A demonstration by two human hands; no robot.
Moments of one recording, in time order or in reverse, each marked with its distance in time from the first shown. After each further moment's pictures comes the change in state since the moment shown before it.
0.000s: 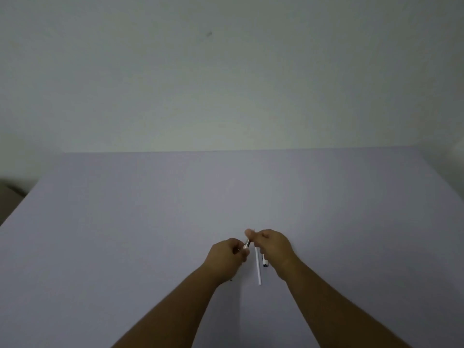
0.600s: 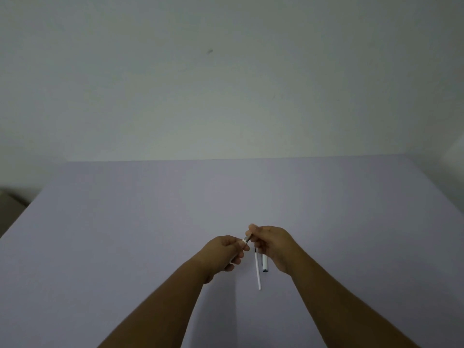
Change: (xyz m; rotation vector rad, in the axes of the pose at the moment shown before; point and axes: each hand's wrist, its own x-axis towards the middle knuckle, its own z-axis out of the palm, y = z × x) left_hand -0.010 0.018 -0.033 -0.371 -0.182 -0.072; right_hand -0.007 -0.024 -0.015 0.358 -0.216 -0.068
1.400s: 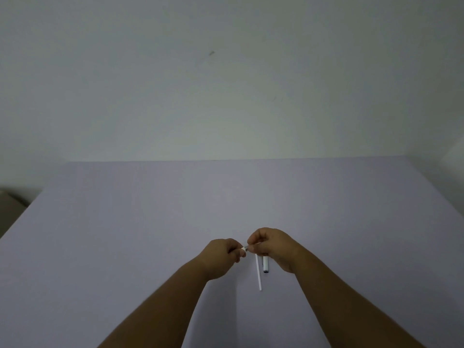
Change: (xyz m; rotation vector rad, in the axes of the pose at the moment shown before) left_hand 0.009 -0.007 -0.005 0.570 0.060 0.170; right_hand 0.004 -0.001 -0.007 -0.295 -0.125 0.039
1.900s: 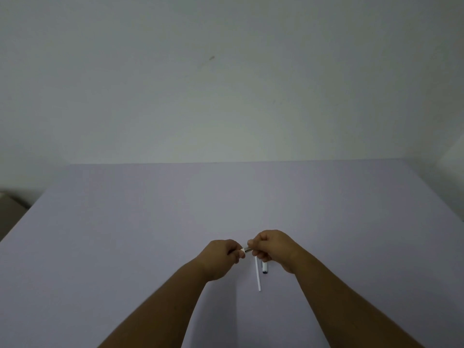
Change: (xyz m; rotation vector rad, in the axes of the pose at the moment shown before) left_hand -0.007 0.004 -0.002 0.021 0.012 0.009; right_hand -0.006 -0.003 0.000 -0.070 0.038 0.021
